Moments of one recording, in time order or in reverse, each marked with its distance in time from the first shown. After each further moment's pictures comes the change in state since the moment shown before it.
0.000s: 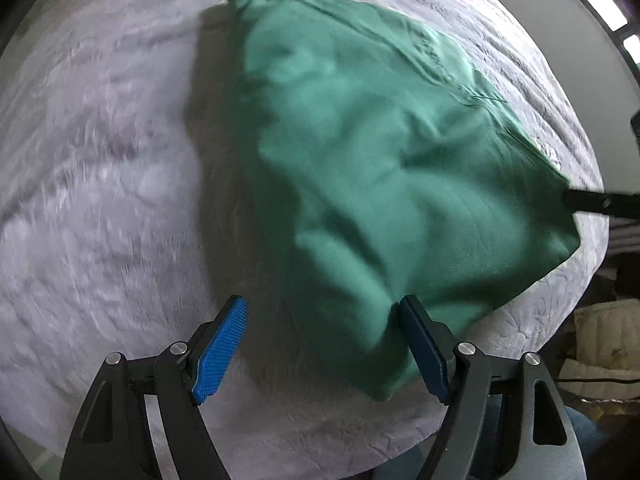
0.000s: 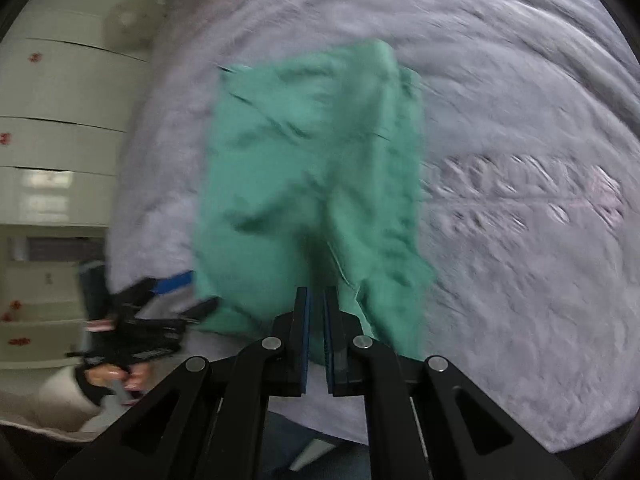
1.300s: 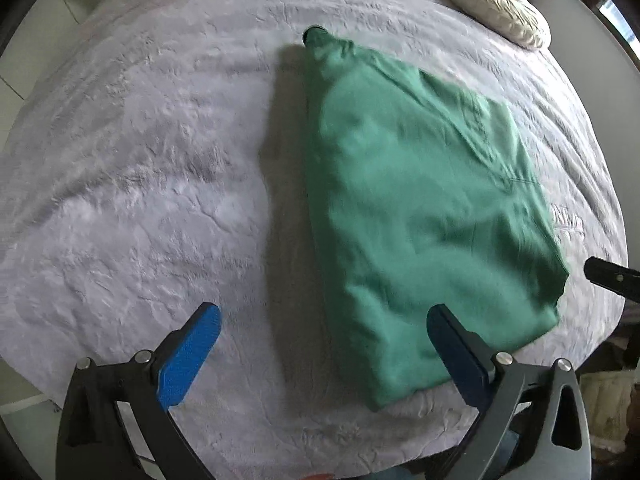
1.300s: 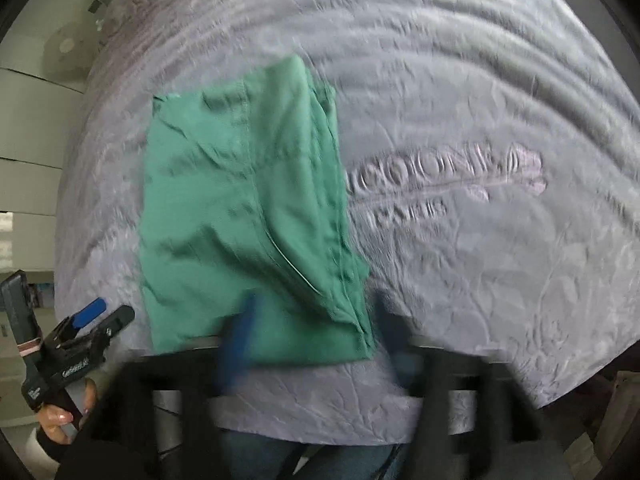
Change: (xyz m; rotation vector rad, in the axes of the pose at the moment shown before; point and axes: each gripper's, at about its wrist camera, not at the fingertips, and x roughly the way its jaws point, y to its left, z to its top) left arm -0.062 0.021 0.003 -0.167 -0.098 0.160; right arm 0.009 0.036 0.000 0.112 -0.101 -0.210
